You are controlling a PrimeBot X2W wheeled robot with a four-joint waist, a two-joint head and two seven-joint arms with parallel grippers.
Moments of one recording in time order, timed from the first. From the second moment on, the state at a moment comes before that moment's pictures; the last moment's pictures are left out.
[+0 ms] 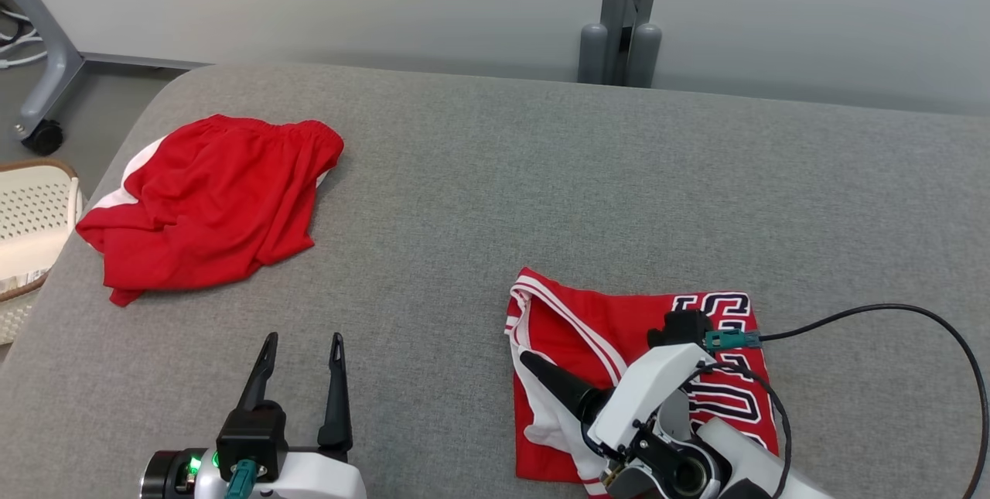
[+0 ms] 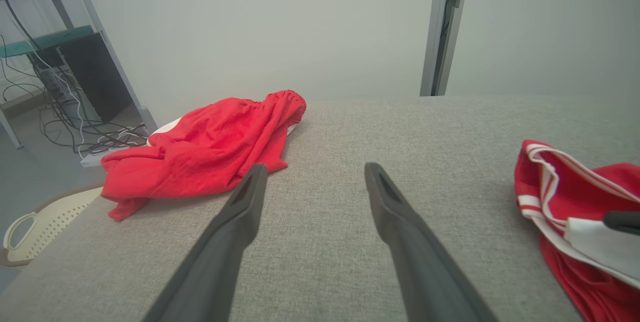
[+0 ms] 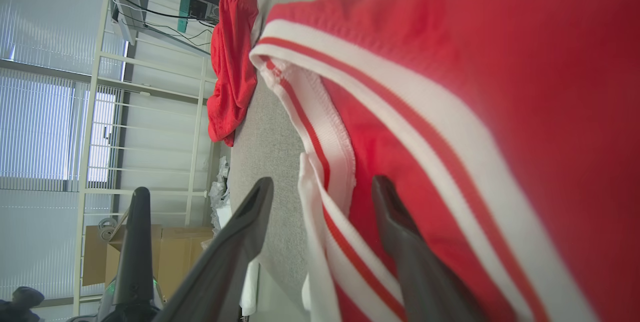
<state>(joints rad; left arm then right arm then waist) -0.01 0.05 -0.18 0.24 -0.10 0.17 -0.26 -0.50 -0.04 0.81 0.71 1.46 0.13 0.12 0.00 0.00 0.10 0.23</state>
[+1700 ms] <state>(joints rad) 0.00 0.05 -0.14 0.14 -0.10 0.16 -0.26 -0.20 -0.16 0.19 0.30 0.31 0.13 -0.26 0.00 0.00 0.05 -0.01</state>
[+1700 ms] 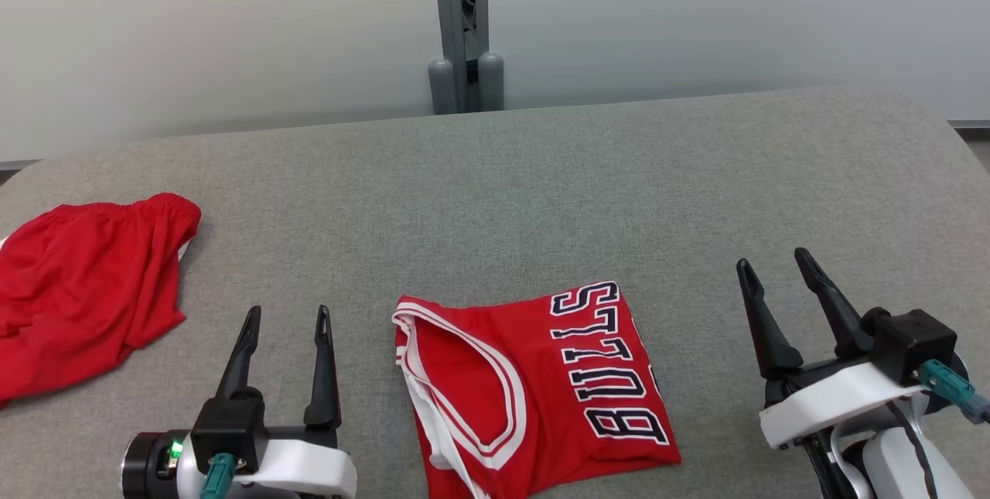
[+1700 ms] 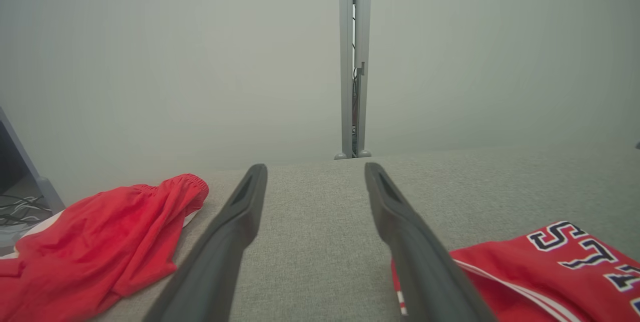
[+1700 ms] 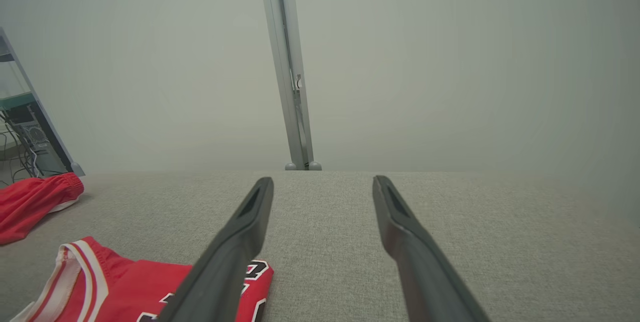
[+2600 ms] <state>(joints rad) -0.07 0.05 -0.20 0.15 -0.11 0.16 -0.26 -0.19 -0.15 0.53 0.21 0.34 0.13 -0.17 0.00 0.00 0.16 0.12</state>
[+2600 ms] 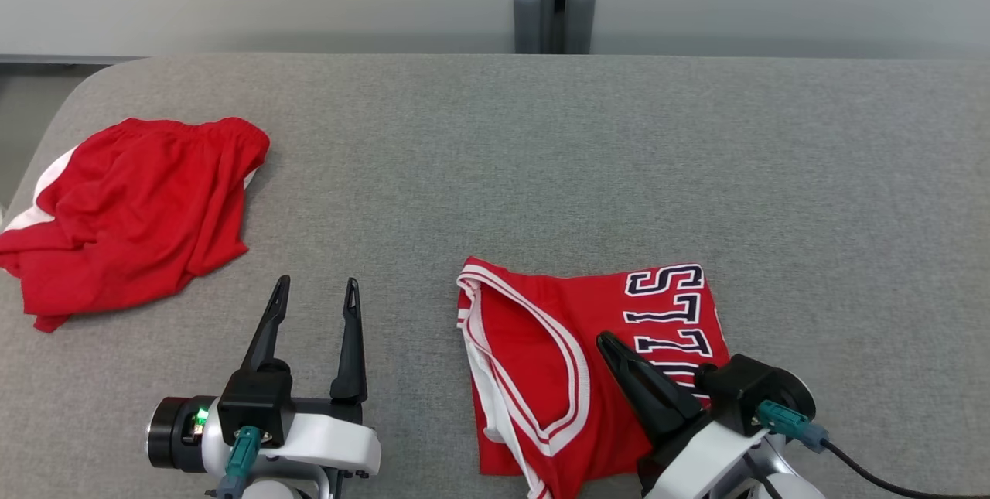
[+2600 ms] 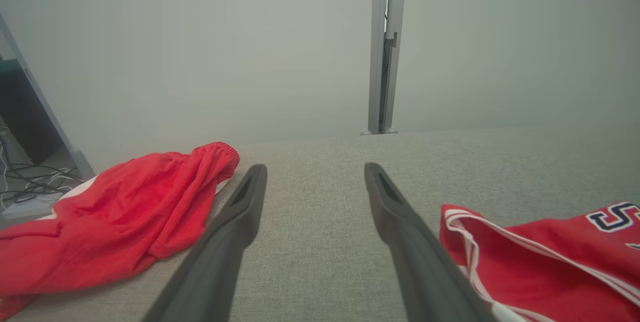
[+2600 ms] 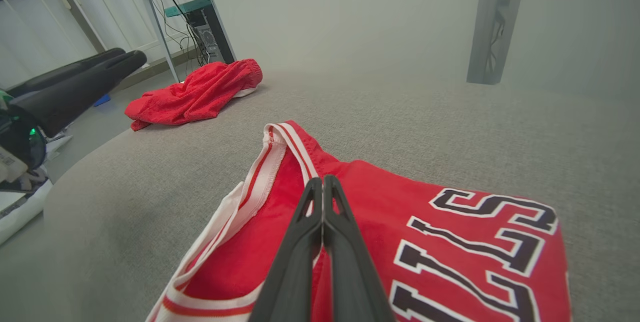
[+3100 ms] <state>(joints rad) -0.07 0.05 -0.23 0.16 -0.12 0.18 -0.26 -0.21 -0.16 0.51 0.38 0.34 0.13 -0.12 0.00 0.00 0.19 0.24</state>
